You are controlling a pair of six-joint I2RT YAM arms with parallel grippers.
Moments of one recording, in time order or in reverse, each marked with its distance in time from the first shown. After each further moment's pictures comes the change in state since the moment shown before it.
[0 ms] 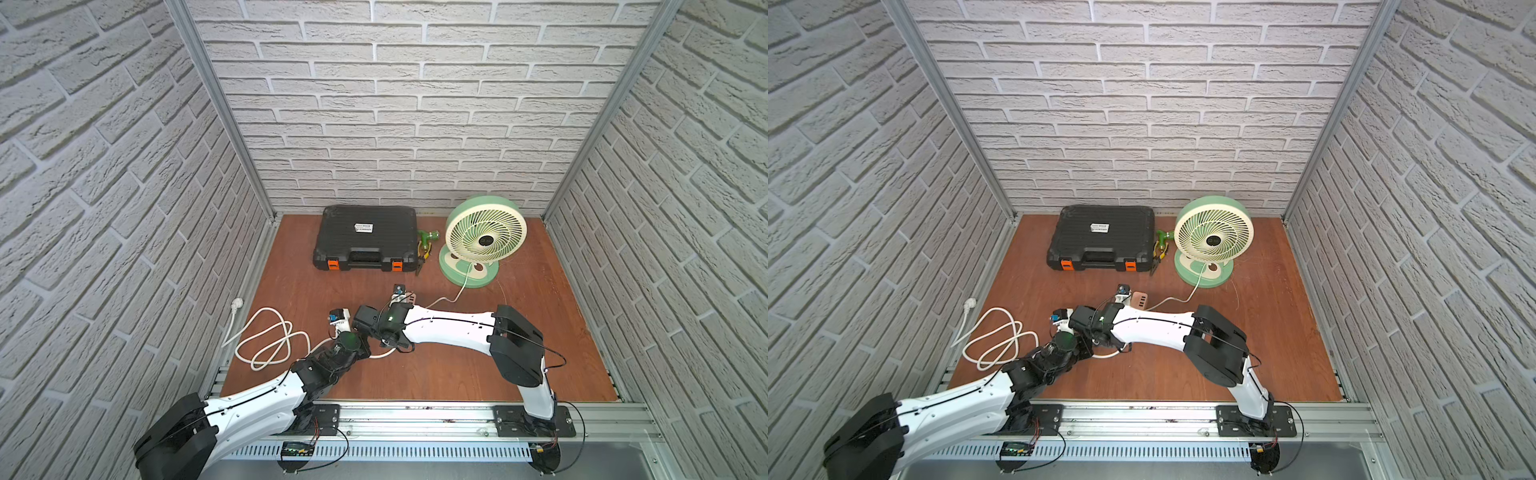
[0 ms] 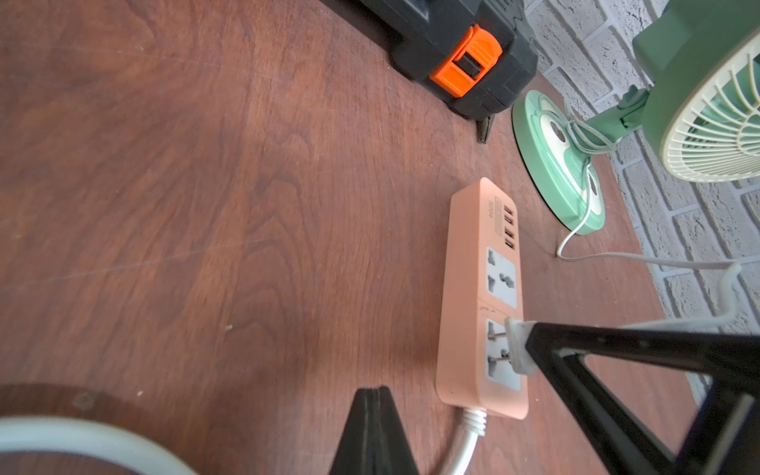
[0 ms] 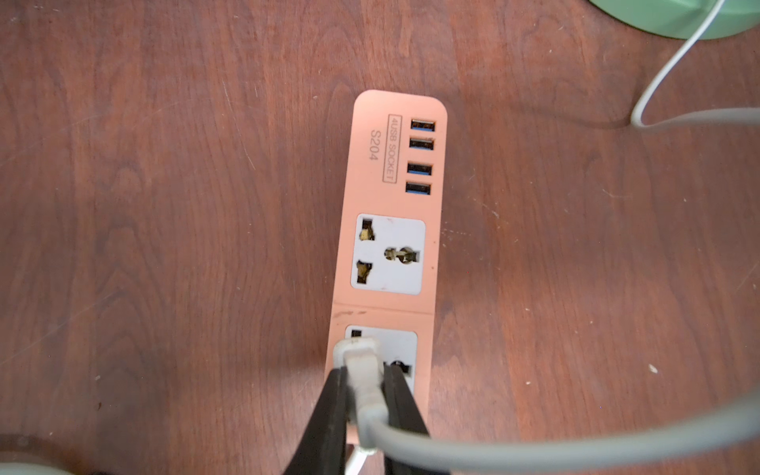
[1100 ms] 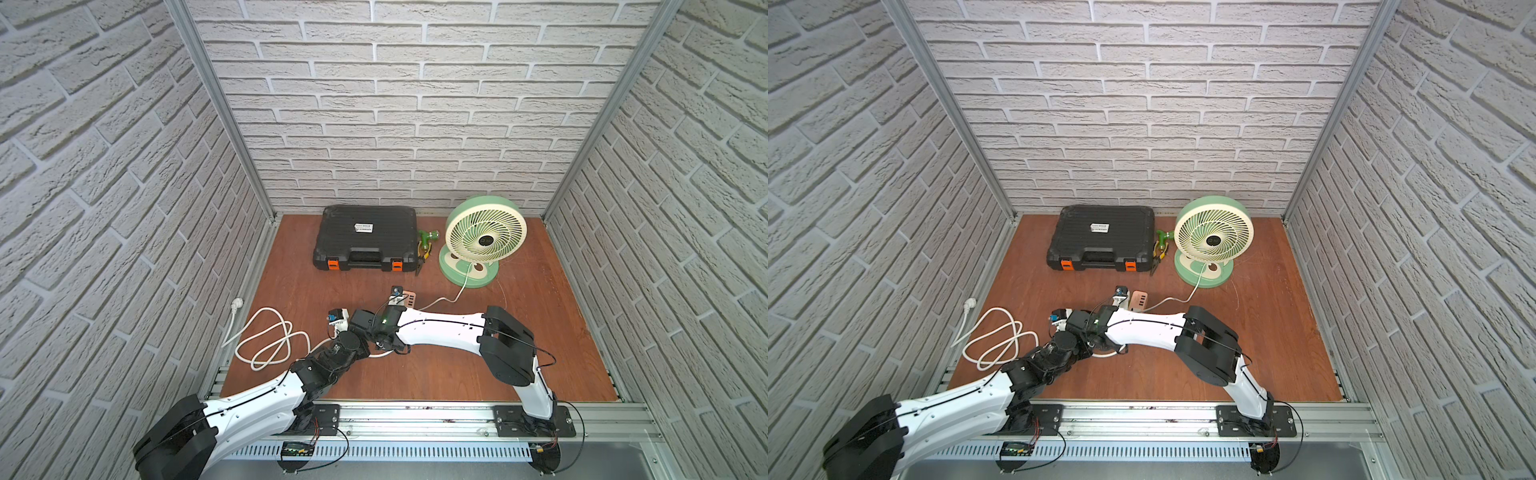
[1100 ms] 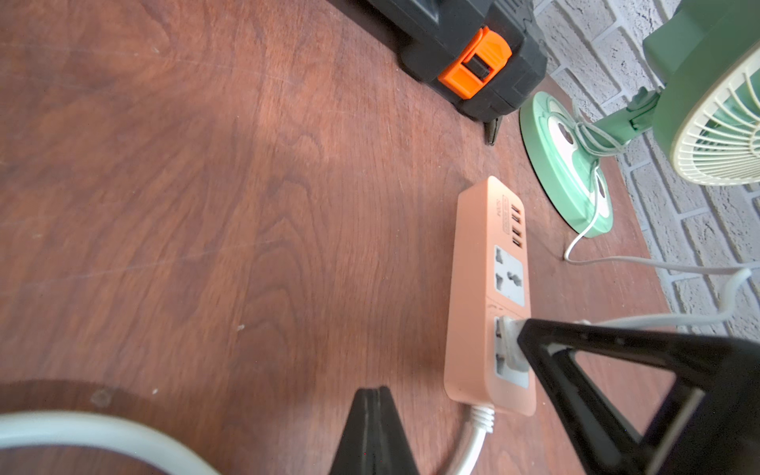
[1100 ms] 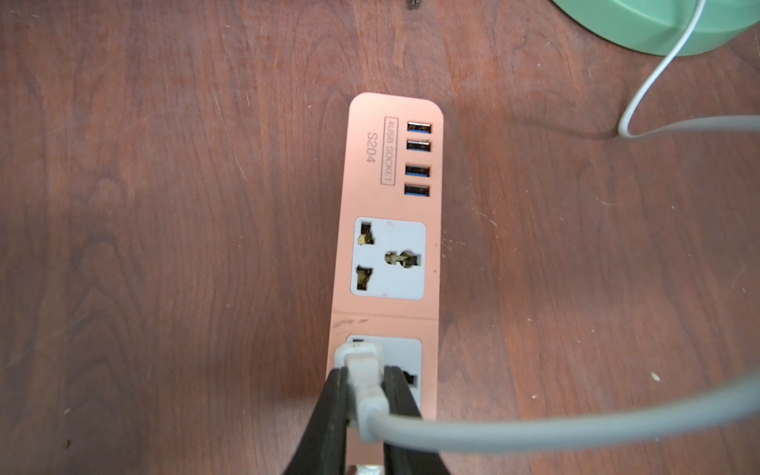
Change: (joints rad) left arm 0.013 -0.007 0.000 -0.016 0.000 0.000; right arm 0.006 0.056 0.026 -0.002 0.059 -0.024
